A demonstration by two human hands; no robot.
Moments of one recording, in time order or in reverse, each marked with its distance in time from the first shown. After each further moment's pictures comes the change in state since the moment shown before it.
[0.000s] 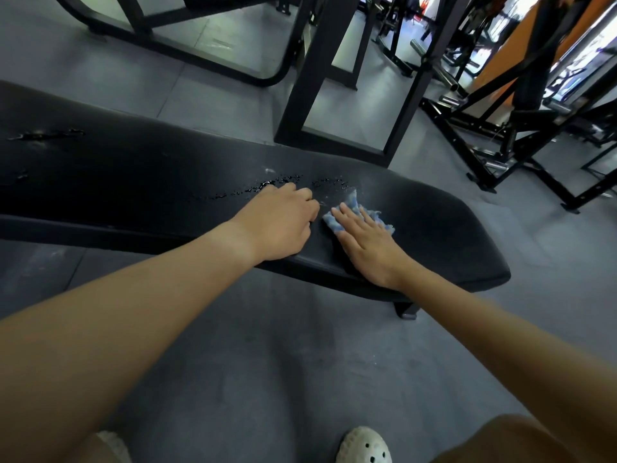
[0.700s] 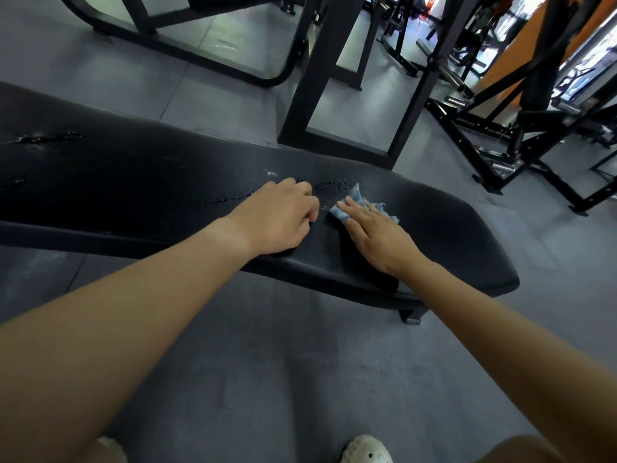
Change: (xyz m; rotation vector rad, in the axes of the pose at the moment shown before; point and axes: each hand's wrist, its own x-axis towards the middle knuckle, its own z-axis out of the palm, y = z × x) left_hand 0.009 -0.016 0.000 -0.138 0.014 -0.021; right_hand 0.028 0.016 -0.010 -0.034 0.108 -0.015
